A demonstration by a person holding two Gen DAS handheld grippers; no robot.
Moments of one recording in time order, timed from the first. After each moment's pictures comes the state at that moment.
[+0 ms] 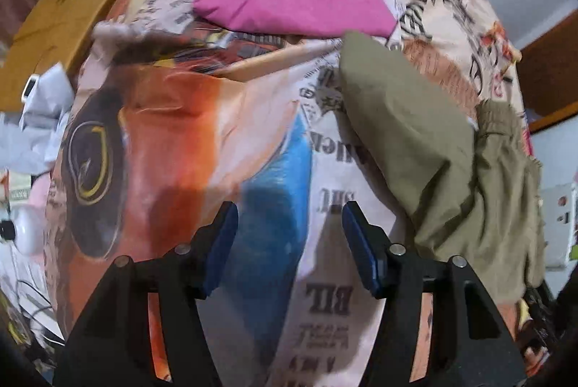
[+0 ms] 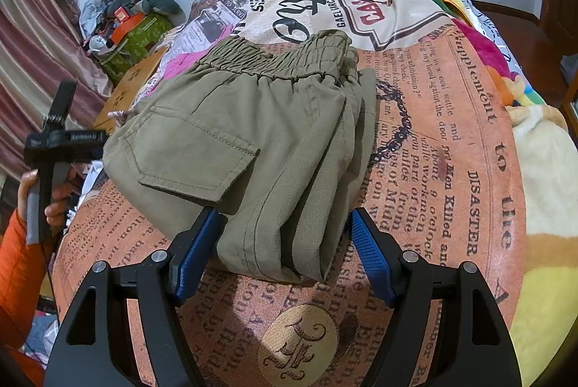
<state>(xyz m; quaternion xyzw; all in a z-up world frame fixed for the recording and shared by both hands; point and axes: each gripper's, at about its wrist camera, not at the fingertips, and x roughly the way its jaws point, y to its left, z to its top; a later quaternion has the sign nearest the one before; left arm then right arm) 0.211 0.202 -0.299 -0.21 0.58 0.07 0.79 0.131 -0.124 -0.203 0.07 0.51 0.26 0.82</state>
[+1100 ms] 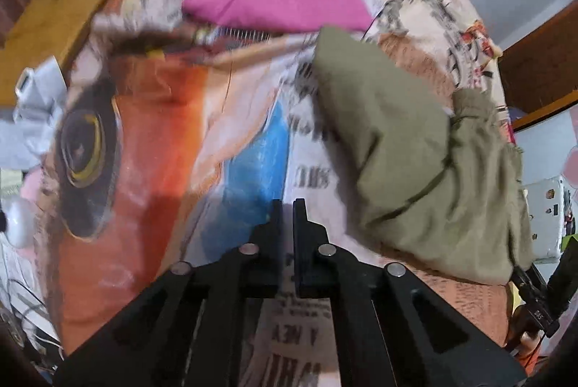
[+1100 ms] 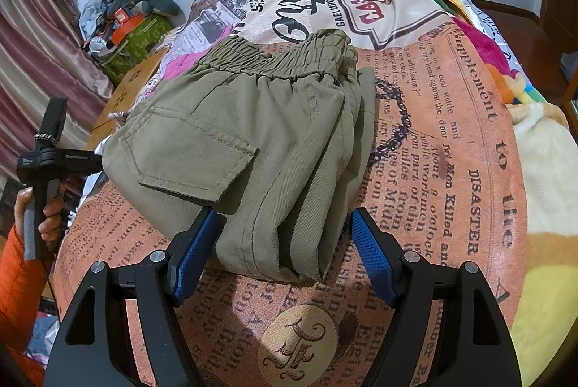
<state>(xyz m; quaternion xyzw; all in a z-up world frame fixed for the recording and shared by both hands) 0.196 0.188 -0.283 -0.20 0.56 0.05 0.80 0.131 -0.125 -0.204 0.07 0.51 0.26 0.82</state>
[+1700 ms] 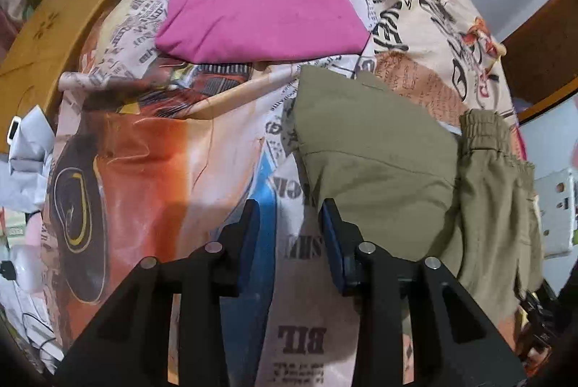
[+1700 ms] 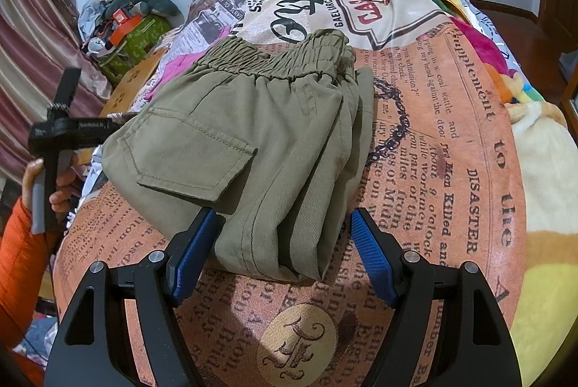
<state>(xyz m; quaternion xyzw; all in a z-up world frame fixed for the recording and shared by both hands) 0.241 0.190 -0.297 -0.17 0.56 0.04 0.81 0.131 -0.126 -0.205 0.07 0.51 0.26 0.82</state>
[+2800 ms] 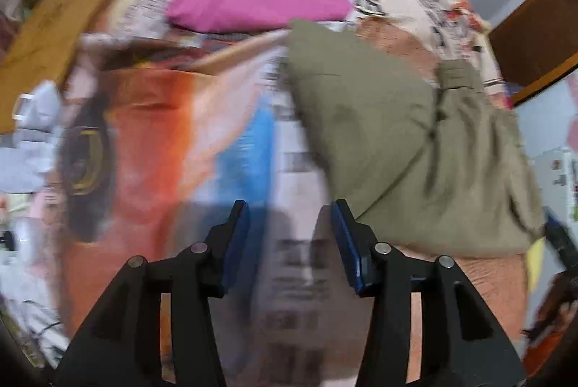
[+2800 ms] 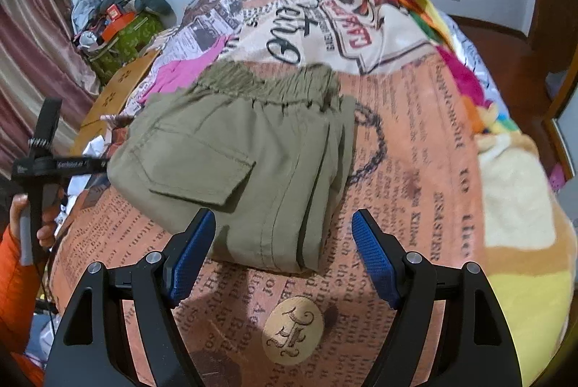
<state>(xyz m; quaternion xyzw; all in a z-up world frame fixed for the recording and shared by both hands) 0.191 0.176 -0.289 -0.14 0.58 0.05 0.80 0.131 -0.128 -0.166 0.03 0.49 0.23 0.84</state>
